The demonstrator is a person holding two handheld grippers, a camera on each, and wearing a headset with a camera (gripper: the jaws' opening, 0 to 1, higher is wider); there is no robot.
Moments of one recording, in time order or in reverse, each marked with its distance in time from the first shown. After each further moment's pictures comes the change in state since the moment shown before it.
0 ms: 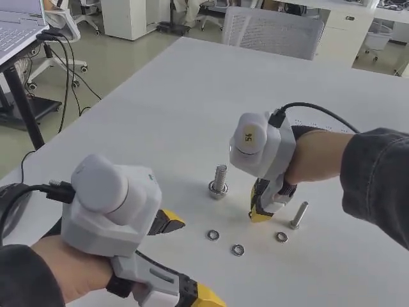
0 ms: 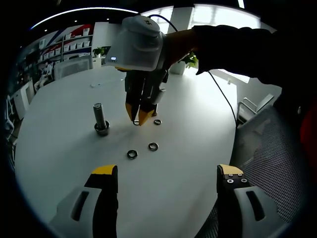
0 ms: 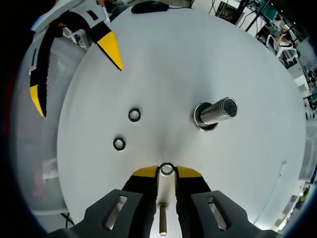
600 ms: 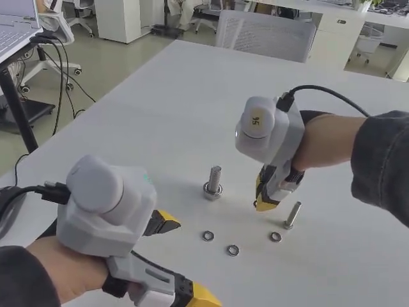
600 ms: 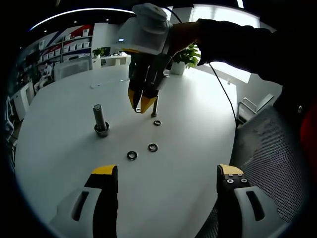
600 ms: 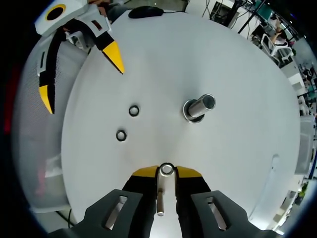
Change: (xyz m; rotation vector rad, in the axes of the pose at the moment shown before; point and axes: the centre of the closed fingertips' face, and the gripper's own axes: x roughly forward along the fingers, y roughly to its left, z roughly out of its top) left arm -0.001 0.000 0.002 0.004 -0.005 -0.001; right arm -0.032 -0.007 -0.008 0.019 0.002 -0.038
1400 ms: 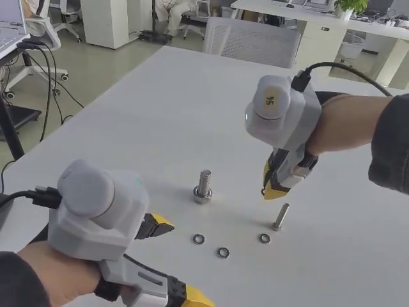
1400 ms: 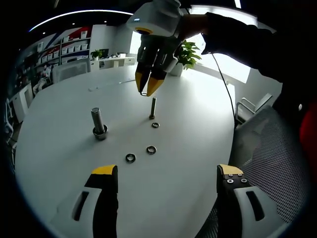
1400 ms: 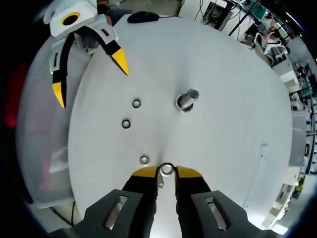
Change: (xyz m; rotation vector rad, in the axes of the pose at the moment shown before) left arm 0.000 -0.001 0.004 0.015 -0.012 -0.010; right arm -0.043 0.001 -0.019 0.022 0.016 -0.053
